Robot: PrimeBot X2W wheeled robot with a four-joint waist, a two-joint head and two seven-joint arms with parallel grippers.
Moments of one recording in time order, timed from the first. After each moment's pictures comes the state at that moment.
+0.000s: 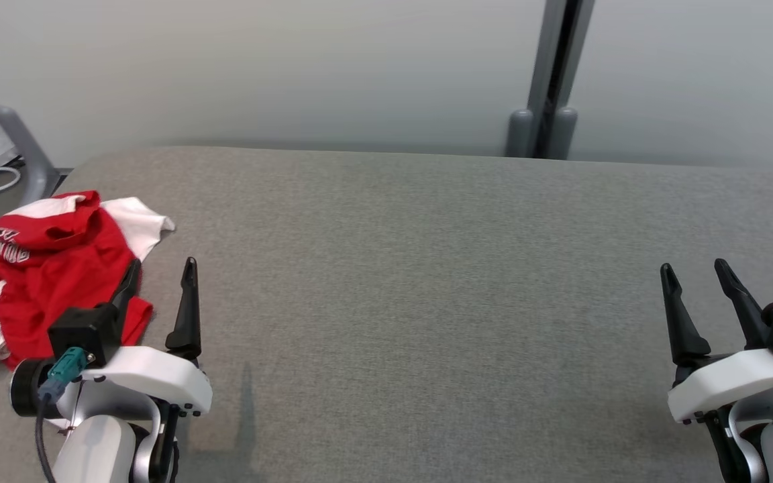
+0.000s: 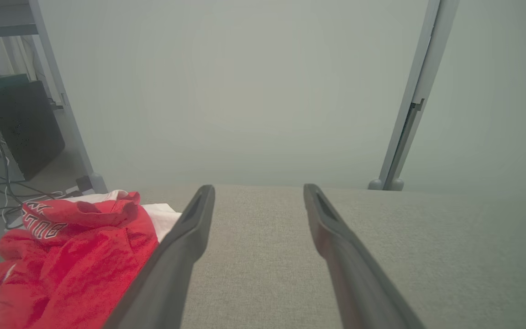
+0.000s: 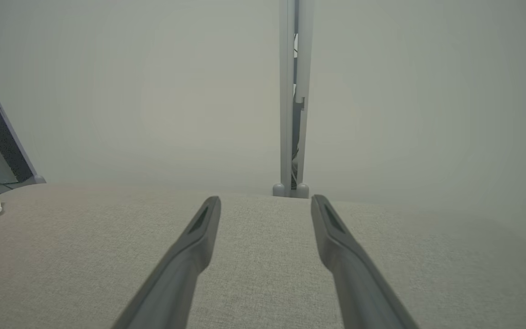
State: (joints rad) left arm -0.21 0.21 -0.17 0.26 -0.36 0.10 -0.12; right arm -0.17 -0.14 -0.02 0.24 0.20 0.13 -0.11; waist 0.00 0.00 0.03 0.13
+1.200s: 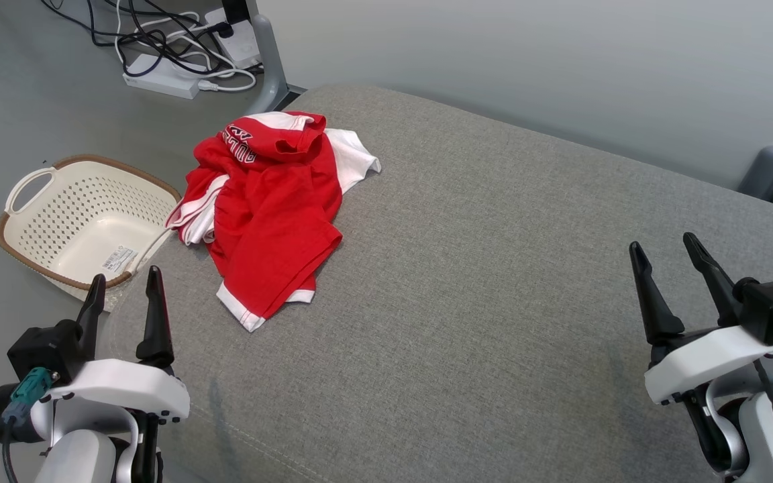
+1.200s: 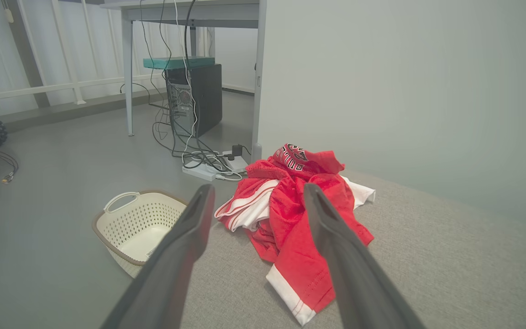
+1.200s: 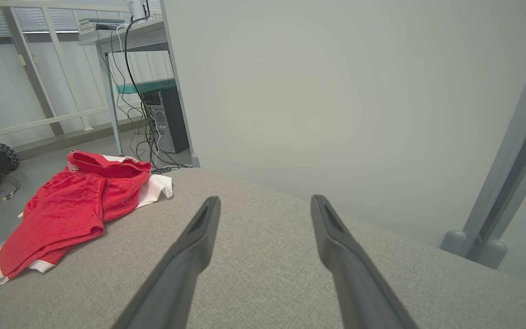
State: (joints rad) left arm -0.17 0.21 -0.11 0.25 -0.43 0.13 -0.17; right arm -0.24 -0.16 0.07 0.23 0.21 0.13 -0.11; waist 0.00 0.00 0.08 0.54
